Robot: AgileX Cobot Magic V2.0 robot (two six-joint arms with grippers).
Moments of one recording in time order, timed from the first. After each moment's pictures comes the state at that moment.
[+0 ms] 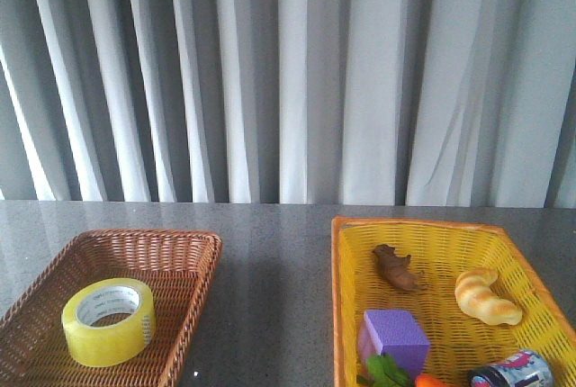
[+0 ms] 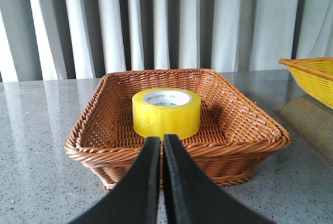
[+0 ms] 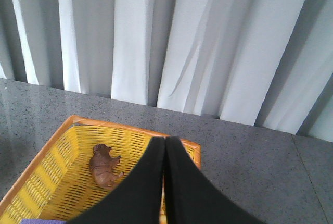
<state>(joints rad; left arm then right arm) -0.09 -0.01 0.03 -0.03 0.05 0.01 0.10 1.08 -1.31 -0.19 0.56 0.04</state>
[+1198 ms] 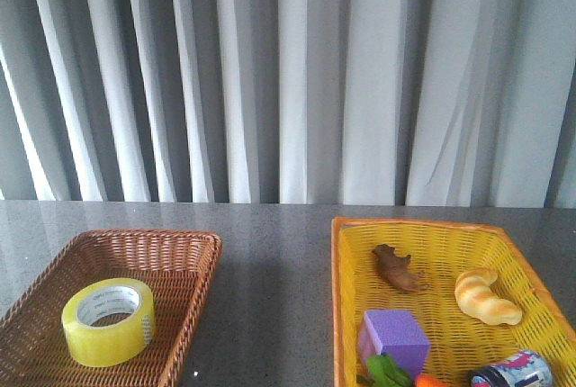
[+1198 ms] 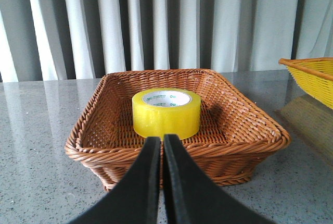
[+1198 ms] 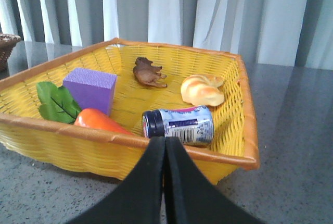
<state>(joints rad) -0.09 -0.01 0.03 -0.03 0.05 0.01 0.10 0.15 0.03 -0.08 -0.06 0.05</state>
